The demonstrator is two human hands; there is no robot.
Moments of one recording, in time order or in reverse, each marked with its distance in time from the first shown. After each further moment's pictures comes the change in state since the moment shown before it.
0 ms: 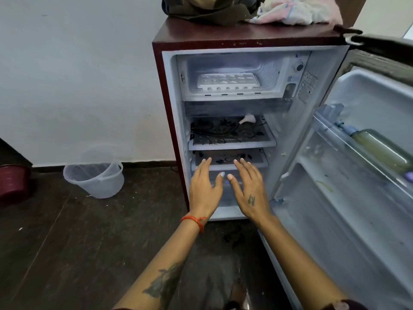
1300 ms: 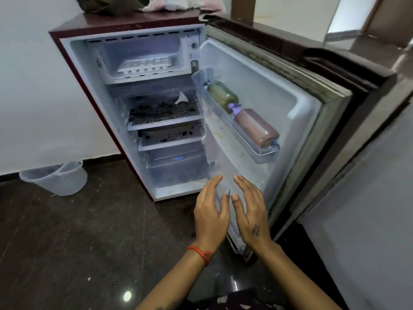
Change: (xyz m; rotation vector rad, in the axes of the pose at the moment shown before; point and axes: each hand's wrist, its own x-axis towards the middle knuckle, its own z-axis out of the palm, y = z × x) left_hand -0.288 0.143 0.184 -0.136 0.038 0.276; right_hand -0.275 0.136 -0.201 0.212 0.286 0.026
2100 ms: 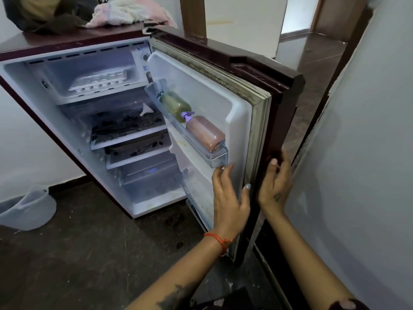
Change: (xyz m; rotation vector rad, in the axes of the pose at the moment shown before) left_hand 0.006 0.066 0.092 -0.073 -0.202 0.101; right_hand 0.058 0.048 -0.096 0.066 0.680 0.205
